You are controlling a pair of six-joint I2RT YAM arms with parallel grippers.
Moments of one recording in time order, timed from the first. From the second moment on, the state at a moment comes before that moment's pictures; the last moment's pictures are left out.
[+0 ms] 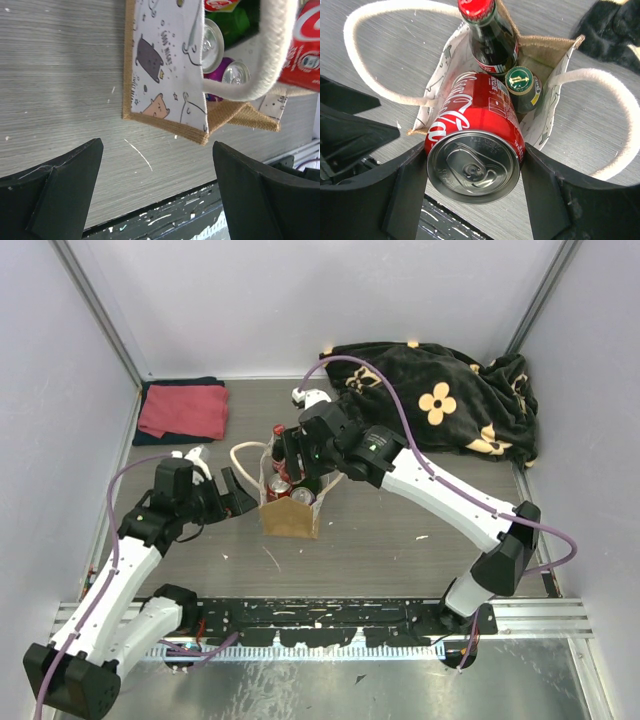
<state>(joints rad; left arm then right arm) -0.31 0.85 0.73 -0.61 0.24 -0.57 0.92 1.58 1.66 -0.77 0.19 0.44</state>
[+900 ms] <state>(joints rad) -0.26 0.83 0.73 -0.65 0.23 -0.56 1.04 1.72 1.68 -0.82 0.16 0.43</state>
